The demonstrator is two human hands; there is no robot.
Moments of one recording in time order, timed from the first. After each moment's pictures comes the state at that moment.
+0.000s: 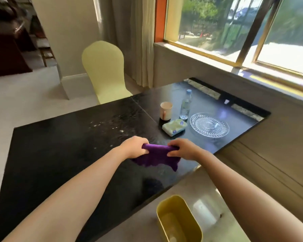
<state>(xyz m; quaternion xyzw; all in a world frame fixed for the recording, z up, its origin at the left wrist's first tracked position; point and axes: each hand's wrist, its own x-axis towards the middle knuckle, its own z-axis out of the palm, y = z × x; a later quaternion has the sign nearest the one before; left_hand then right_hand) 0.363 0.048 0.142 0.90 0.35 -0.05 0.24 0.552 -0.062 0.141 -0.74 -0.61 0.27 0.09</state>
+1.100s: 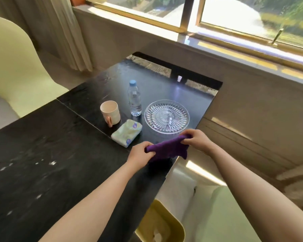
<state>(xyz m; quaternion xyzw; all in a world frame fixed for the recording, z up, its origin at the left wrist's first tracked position) 0.620 0.085 0.050 0.83 0.32 0.00 0.47 0.802 -0.065 0.073 -0.86 -0.29 0.28 0.31</state>
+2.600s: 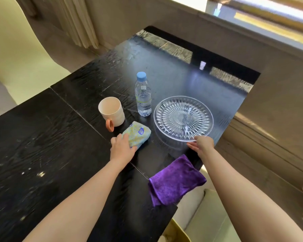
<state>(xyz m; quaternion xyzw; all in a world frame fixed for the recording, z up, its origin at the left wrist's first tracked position) 0.672 0.220 -0.054 0.86 0.45 -0.03 0.26 0.877 0.046 -0.039 -0.70 0.22 0.32 0.61</state>
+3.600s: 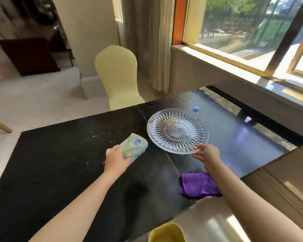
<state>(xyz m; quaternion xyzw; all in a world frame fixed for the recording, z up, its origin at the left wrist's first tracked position) 0.433 0.109 0.103 0.74 0.61 0.20 0.19 0.721 0.023 0.125 -0.67 -0.09 0.43 0.60</state>
